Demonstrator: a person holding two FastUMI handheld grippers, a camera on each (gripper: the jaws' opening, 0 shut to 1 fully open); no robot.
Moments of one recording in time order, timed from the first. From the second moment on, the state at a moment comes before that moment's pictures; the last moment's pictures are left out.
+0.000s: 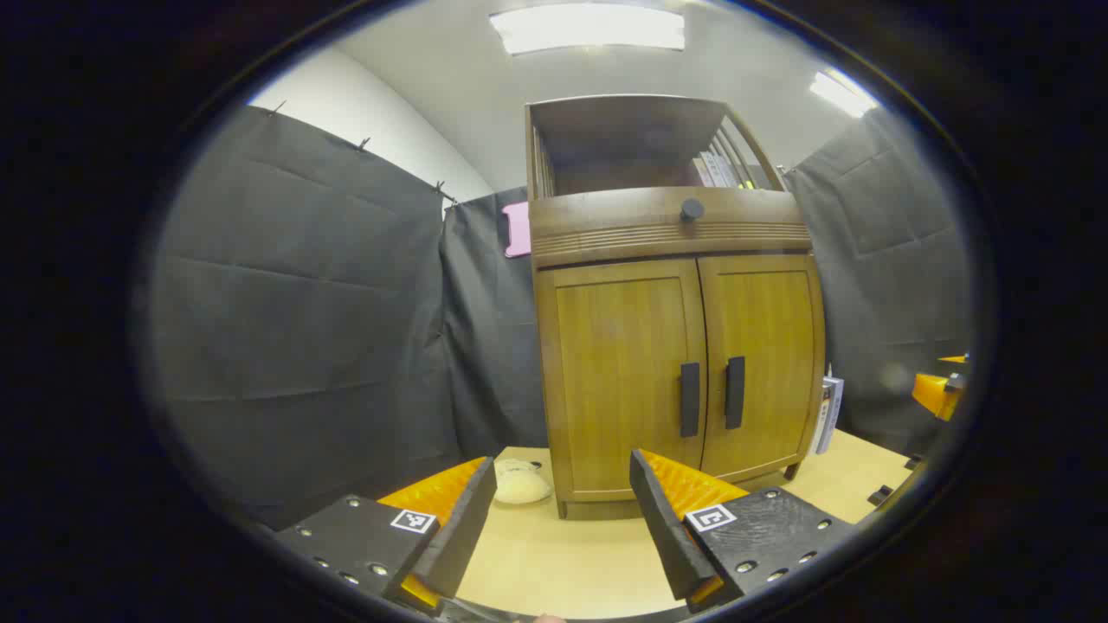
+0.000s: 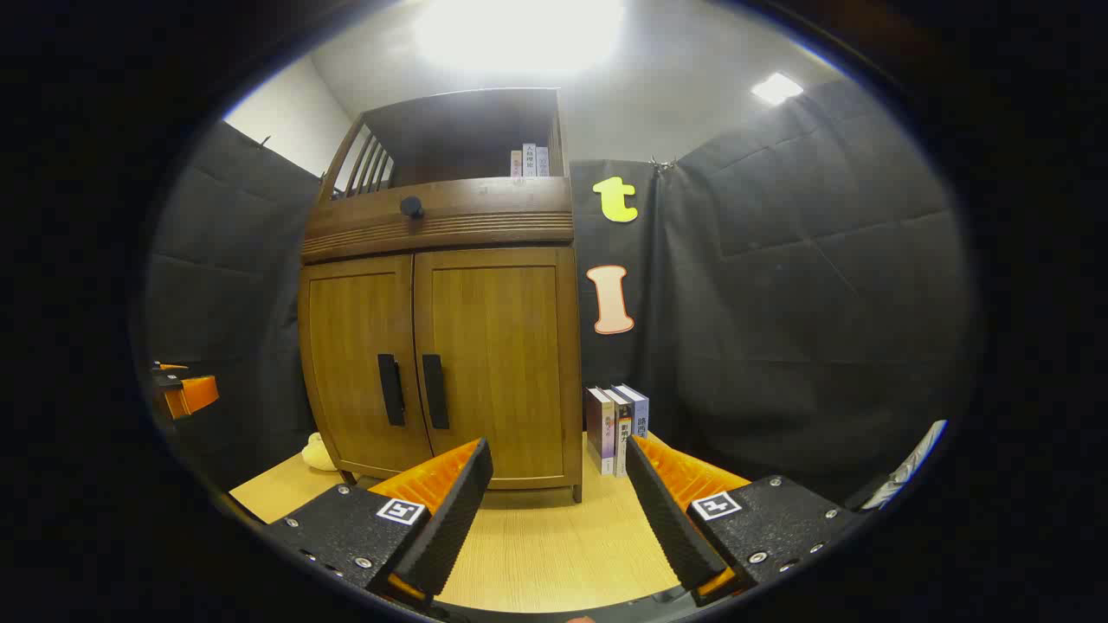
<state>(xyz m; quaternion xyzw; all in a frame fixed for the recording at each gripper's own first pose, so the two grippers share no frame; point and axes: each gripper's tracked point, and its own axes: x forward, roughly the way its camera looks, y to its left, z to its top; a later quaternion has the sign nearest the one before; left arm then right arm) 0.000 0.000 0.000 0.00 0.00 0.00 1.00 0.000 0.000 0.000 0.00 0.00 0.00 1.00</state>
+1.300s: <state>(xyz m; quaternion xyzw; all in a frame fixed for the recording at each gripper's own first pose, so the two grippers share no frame) 0.004 0.004 0.007 -0.02 -0.02 0.00 1.00 0.063 0.044 0.037 0.01 -0.02 0.04 1.00</state>
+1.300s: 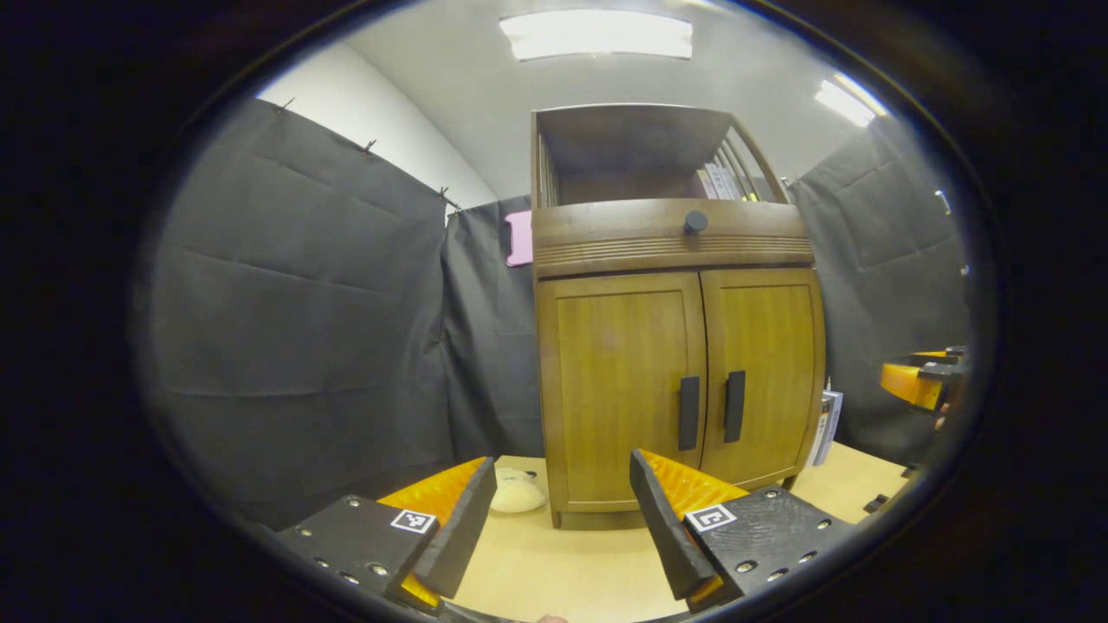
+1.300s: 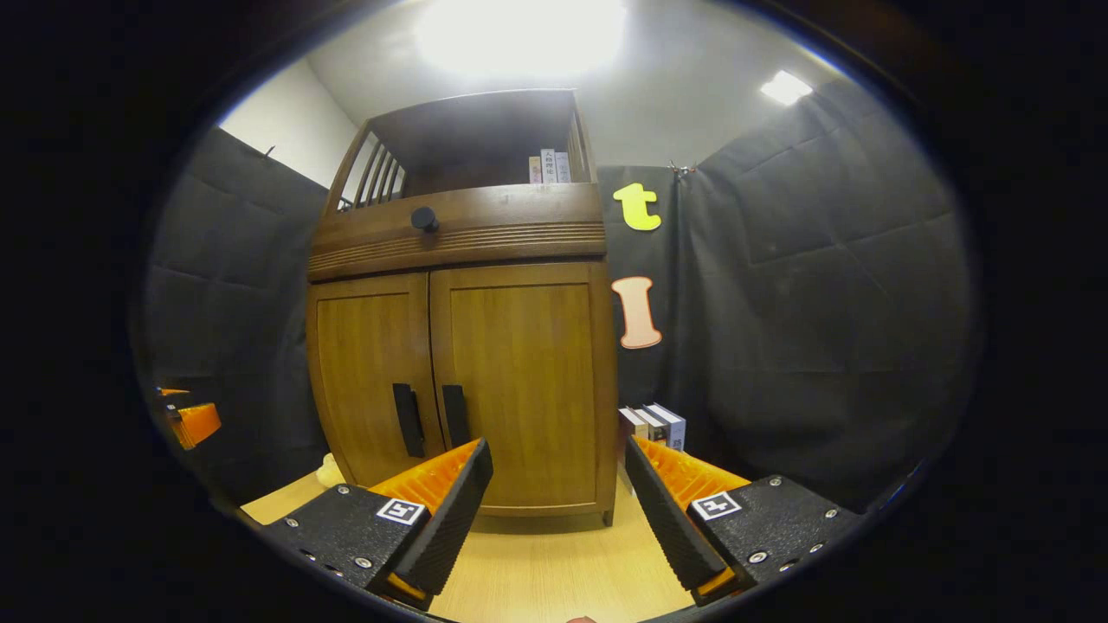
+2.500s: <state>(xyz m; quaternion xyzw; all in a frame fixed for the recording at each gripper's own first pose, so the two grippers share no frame) 0.013 0.033 0.007 -0.01 0.01 0.15 0.99 0.226 0.158 0.023 0.01 -0.01 0.10 0.99</state>
